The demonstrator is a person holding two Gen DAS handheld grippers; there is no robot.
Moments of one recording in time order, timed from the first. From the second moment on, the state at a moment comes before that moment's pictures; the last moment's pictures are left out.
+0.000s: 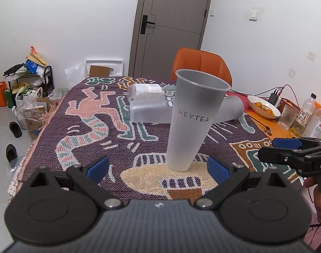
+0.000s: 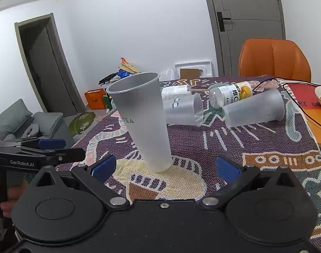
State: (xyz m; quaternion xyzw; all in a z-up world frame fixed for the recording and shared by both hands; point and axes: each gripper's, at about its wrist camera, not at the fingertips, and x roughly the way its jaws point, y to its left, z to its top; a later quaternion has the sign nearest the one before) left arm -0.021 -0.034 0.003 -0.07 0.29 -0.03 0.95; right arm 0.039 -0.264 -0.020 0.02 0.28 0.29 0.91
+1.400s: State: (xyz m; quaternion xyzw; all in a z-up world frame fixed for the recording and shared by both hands) left arm -0.017 -0.029 -0.001 -0.07 0.30 -0.03 0.95; right arm 0.041 -0.263 -0.023 0.02 0.29 0.29 0.91
